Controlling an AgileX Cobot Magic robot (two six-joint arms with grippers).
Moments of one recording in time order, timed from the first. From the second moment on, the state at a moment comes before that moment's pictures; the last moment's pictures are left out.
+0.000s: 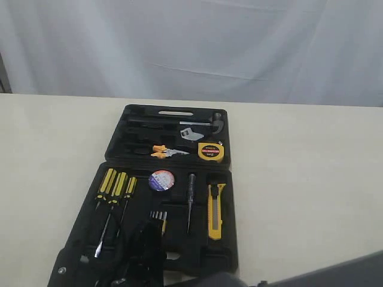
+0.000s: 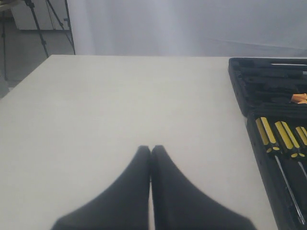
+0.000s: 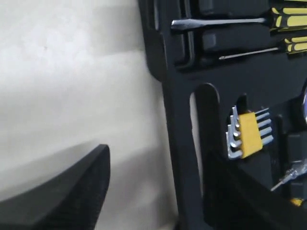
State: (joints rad) left arm 0.07 0.00 0.00 0.01 0.35 0.01; right arm 0.93 1.96 -1.08 -1.01 0.67 0.73
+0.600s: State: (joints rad) left arm 0.07 0.00 0.00 0.01 0.35 0.01; right arm 0.88 2.02 -1.12 -1.00 0.71 0.73
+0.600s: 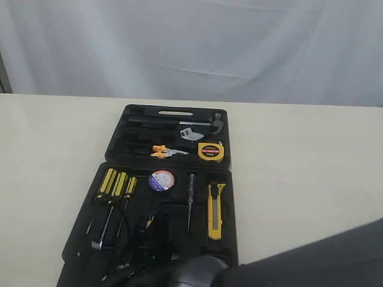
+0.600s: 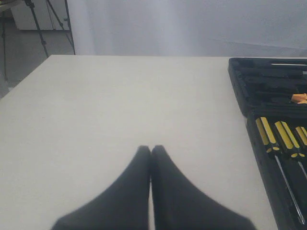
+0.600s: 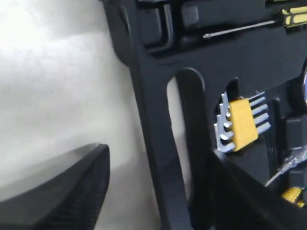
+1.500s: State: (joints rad) left arm 0.07 0.00 0.00 0.01 0.35 0.01; right arm 0.88 1.98 -1.13 -1.01 0.75 0.71
